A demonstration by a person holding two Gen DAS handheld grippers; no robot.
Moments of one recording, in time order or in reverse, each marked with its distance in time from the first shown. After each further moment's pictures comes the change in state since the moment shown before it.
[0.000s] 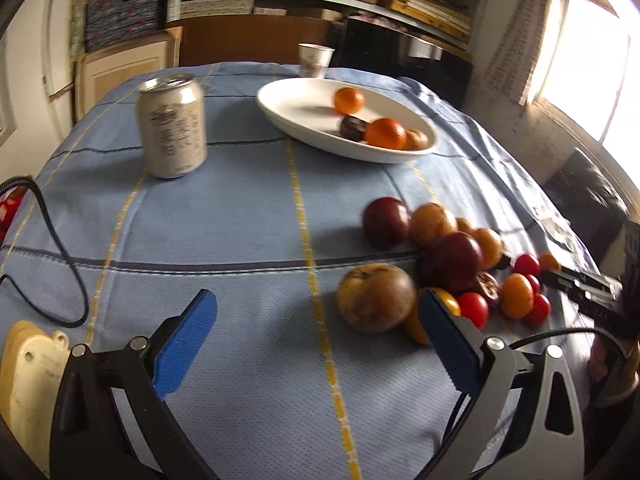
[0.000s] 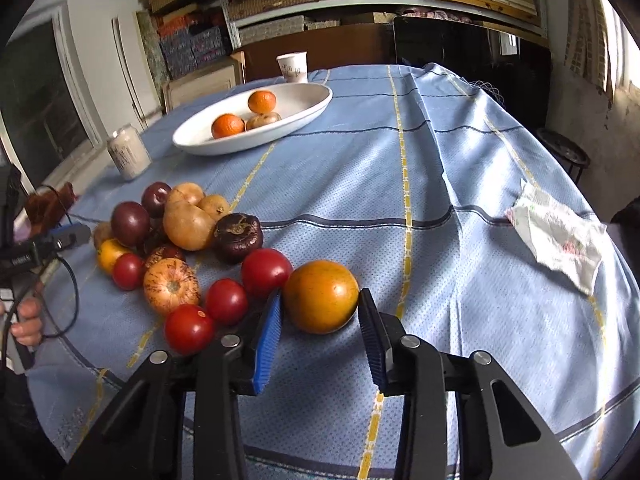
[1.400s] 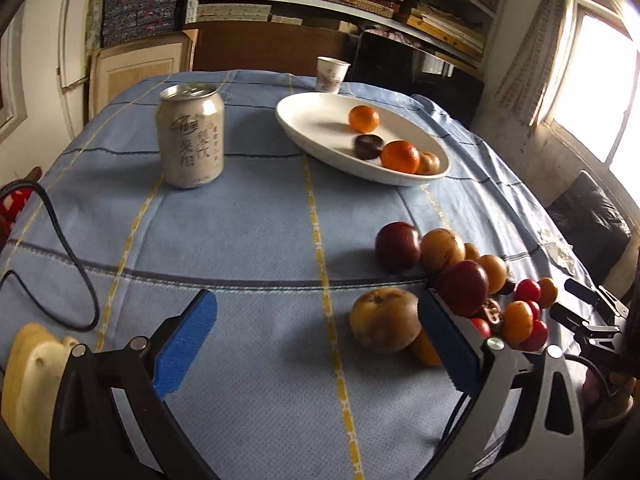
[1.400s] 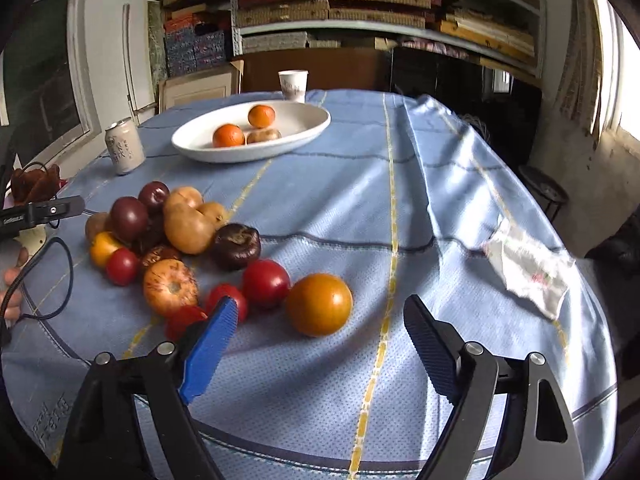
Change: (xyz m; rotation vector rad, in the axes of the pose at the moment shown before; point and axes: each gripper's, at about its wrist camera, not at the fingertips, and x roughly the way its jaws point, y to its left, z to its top) left arm -0.006 0.015 0.008 -0.079 -0.043 0.044; right arm -0.007 0.017 -0.003 -0.107 -0.023 -0.104
